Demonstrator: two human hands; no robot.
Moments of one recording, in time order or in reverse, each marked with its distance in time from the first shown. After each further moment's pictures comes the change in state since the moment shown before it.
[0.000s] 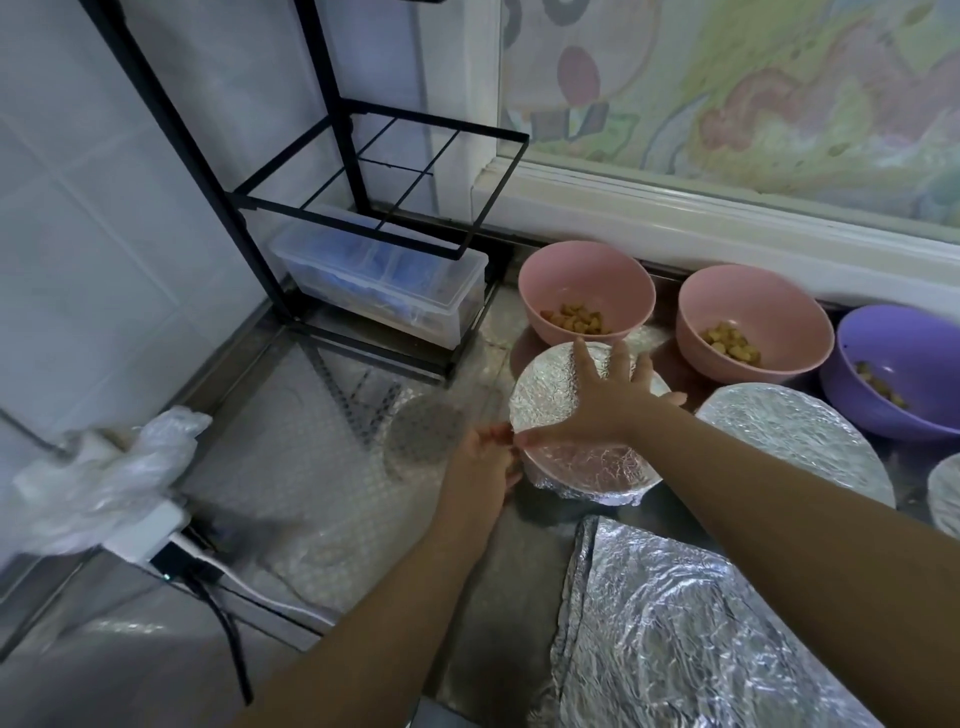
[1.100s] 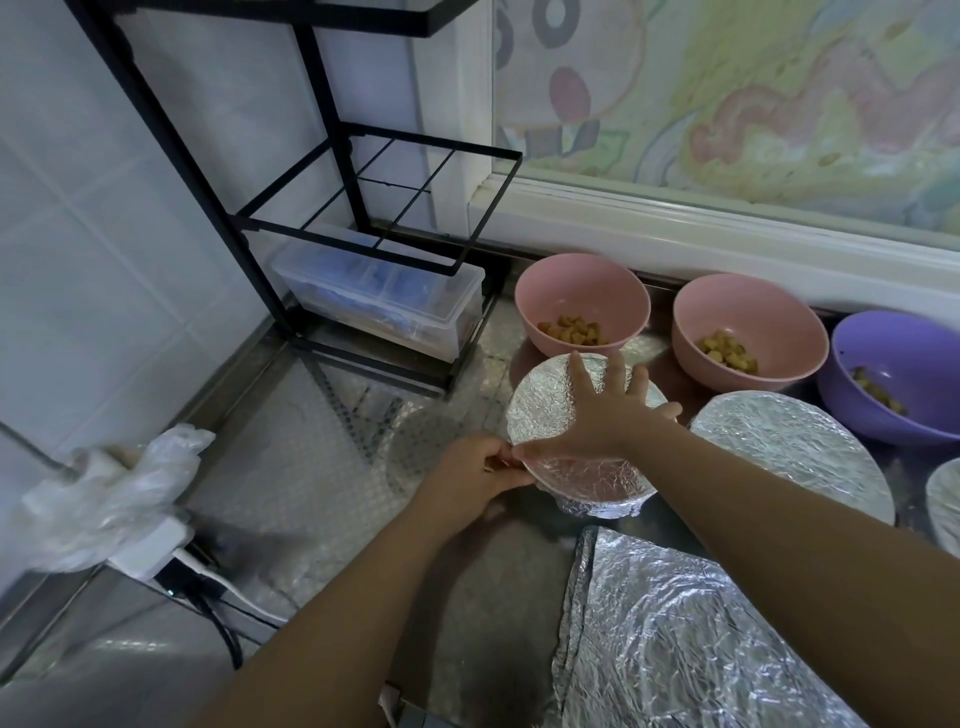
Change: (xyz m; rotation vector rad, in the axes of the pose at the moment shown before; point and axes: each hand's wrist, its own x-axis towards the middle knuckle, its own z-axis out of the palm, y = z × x) left_hand 0.022 0.014 -0.032 0.829 -0.283 0.466; right_hand 0.003 0.002 0.005 -0.006 0.006 -0.018
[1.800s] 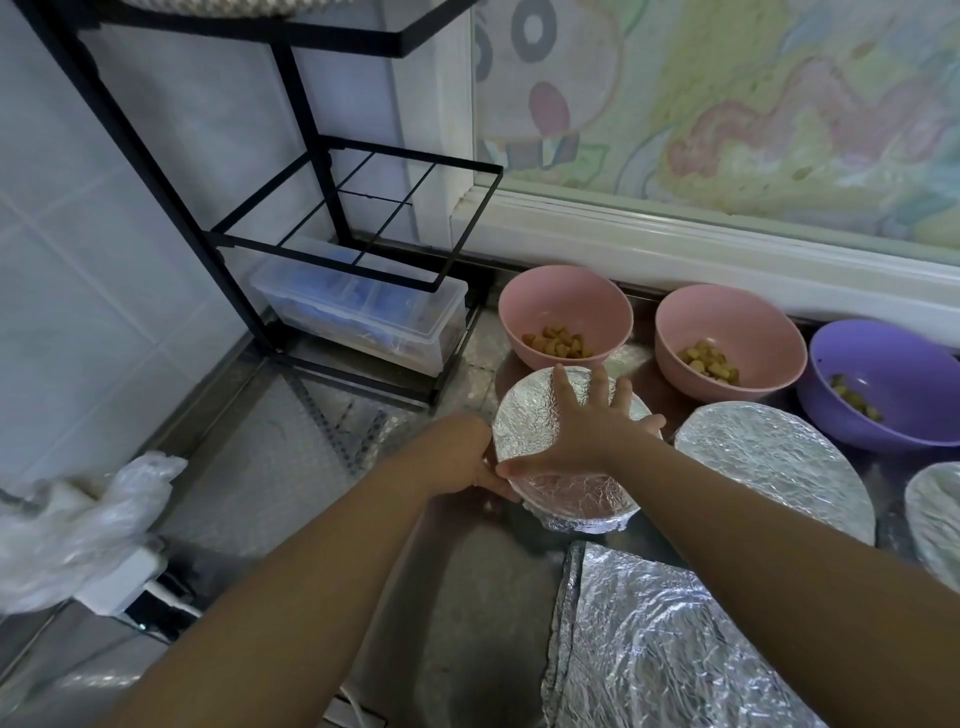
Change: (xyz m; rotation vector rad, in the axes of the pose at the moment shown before) left_hand 0.047 0.022 -0.030 0.496 -0.325 0.068; right_hand 0.000 -0.002 0.001 0.029 0.015 0.015
